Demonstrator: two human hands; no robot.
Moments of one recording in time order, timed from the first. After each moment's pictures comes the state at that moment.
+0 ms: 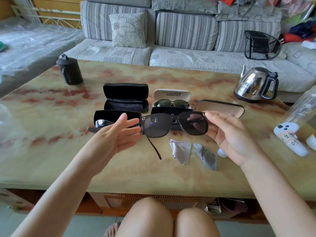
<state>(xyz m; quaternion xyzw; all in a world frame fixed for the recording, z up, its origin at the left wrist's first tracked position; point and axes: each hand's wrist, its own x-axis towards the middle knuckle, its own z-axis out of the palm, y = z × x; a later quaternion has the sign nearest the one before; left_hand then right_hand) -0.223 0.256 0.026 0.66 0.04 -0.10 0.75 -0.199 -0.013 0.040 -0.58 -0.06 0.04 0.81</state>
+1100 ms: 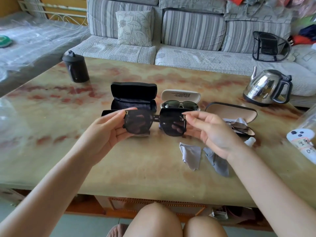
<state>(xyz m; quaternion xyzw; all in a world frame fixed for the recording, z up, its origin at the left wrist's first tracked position) -0.189 0.290 0.016 0.58 -0.01 -0.06 0.81 -0.162 0.035 0.027 -0.65 -0.06 0.11 0.75</state>
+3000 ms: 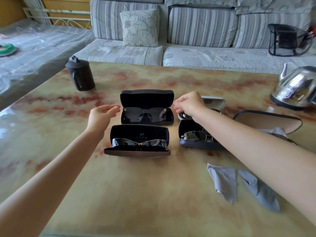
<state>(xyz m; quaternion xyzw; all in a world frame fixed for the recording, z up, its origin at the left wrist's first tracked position) -0.039 0.372 -0.037 0.79 0.15 0.12 0.58 0.016 0.125 -0.001 -0.88 0.09 -0.01 0.47</state>
